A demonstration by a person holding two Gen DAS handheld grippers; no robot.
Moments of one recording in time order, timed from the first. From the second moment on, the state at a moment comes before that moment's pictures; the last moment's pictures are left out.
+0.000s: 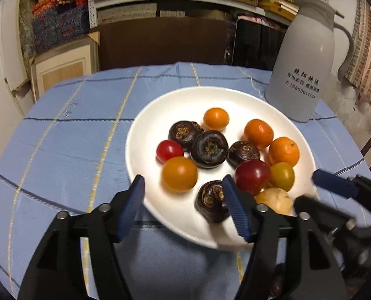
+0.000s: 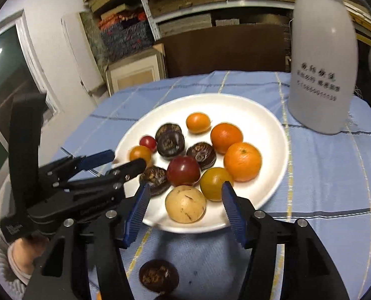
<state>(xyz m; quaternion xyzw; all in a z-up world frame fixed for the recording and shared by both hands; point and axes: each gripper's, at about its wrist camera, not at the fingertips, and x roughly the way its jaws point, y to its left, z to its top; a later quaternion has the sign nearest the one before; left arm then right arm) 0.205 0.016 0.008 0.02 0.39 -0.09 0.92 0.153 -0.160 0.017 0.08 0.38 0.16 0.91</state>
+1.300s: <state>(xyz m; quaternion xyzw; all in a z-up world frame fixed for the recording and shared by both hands) 0.023 0.026 0.000 0.06 0.34 -0.01 0.94 -0.007 -0.179 -0.019 0.05 0.38 0.15 0.91</state>
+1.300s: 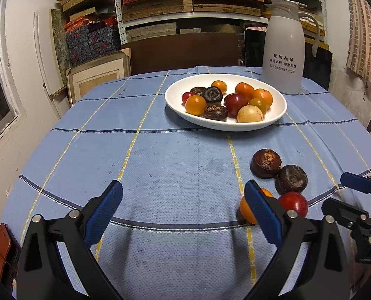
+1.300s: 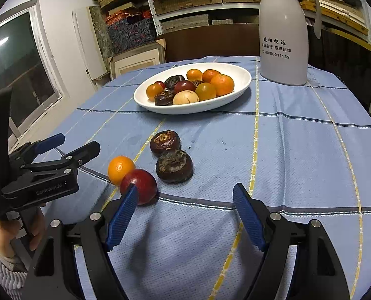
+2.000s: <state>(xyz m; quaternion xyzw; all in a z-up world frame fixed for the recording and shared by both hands) 0.025 0.021 -0.004 0.07 0.35 -0.01 0.94 -0.006 -0.169 -0.023 0.04 0.39 0.17 0.91</state>
